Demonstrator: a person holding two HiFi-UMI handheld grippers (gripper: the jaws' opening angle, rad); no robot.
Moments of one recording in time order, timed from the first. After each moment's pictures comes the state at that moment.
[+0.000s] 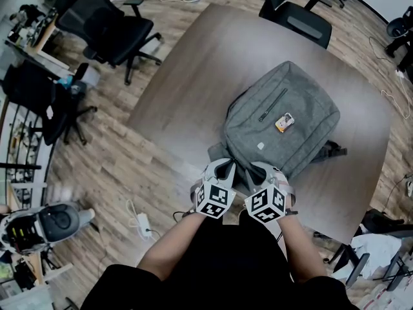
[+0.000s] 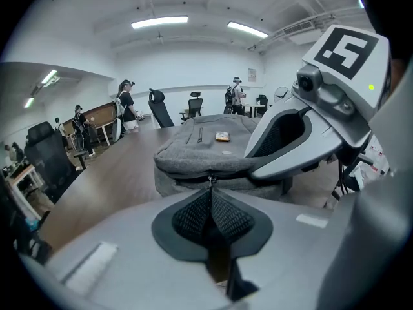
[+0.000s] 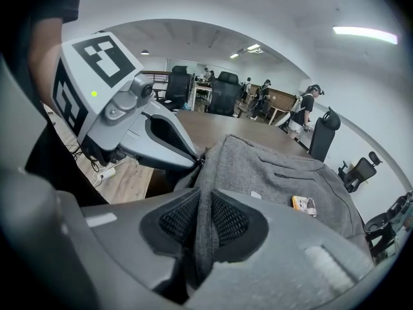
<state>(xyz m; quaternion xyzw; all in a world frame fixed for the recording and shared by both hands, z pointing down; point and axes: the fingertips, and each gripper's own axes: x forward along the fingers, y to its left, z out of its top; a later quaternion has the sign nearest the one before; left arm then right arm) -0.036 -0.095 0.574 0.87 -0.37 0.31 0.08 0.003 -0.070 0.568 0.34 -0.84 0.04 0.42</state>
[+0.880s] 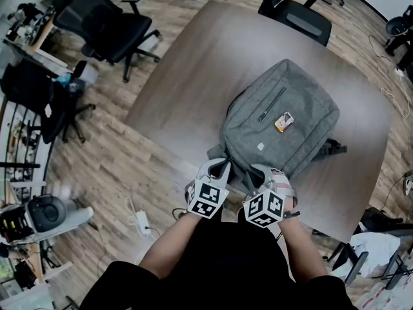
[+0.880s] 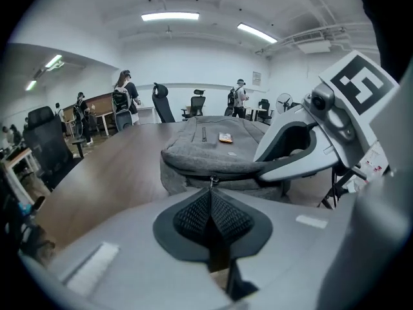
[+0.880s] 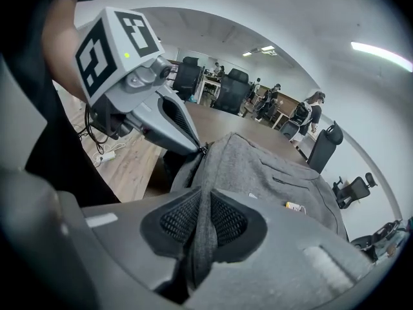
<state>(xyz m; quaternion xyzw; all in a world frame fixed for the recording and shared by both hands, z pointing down) -0.048 -0.089 0.566 0.87 -0.36 0.30 0.12 0.008 -0.056 0.569 0.33 -0.82 -0.01 0.47</state>
